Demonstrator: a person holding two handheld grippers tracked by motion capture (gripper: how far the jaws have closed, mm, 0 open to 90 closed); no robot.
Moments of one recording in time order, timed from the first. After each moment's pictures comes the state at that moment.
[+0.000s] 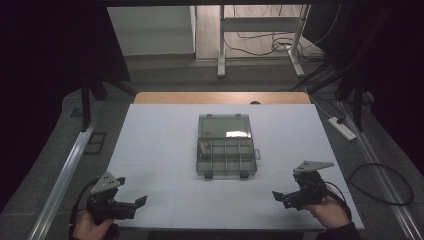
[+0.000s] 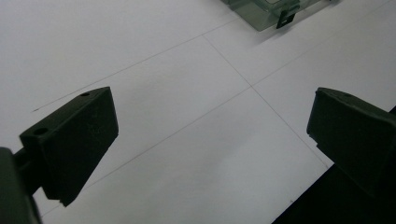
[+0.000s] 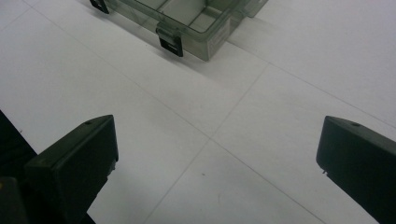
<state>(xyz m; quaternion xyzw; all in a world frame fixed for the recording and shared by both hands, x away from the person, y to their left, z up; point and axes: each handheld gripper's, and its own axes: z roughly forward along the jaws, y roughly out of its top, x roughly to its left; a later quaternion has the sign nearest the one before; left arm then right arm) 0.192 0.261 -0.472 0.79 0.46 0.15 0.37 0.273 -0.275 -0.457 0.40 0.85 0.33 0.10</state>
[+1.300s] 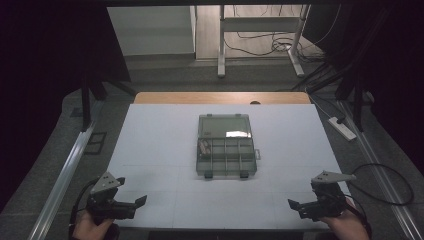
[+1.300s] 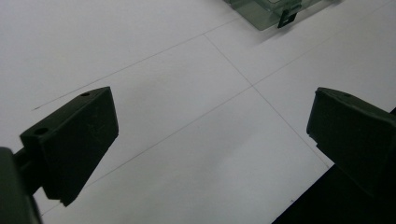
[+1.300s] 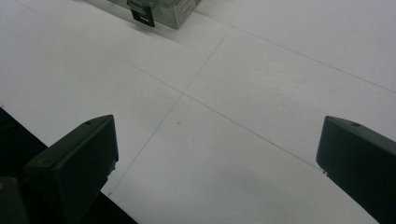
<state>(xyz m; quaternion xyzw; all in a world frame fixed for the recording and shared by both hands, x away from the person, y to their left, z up) 0.192 0.261 -0.473 0.79 0.46 0.15 0.37 0.243 -0.308 -0.454 0.44 0.83 0.31 0.13</state>
